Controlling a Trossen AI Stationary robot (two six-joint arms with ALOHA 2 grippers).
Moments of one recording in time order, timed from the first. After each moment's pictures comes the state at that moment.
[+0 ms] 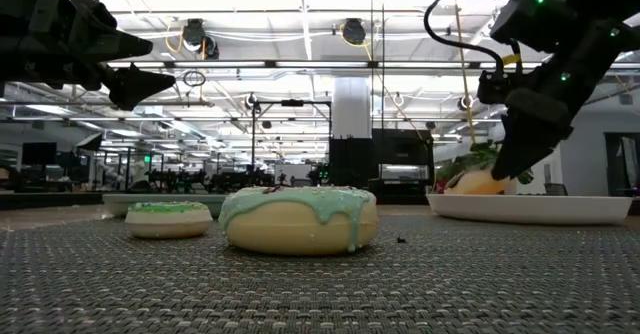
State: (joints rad) left arm 0.23 0.16 0.01 0.18 0.18 -0.16; right arm 0.02 1.04 0.43 -0.42 0.29 0.55
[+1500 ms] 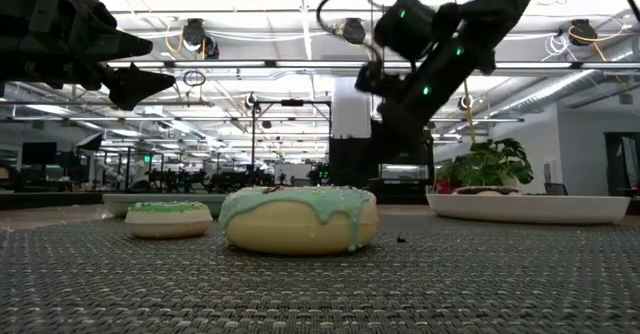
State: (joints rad) left arm 0.23 0.16 0.01 0.18 0.18 -0.16; right arm -0.15 1.67 0.85 0.03 0.18 -0.04
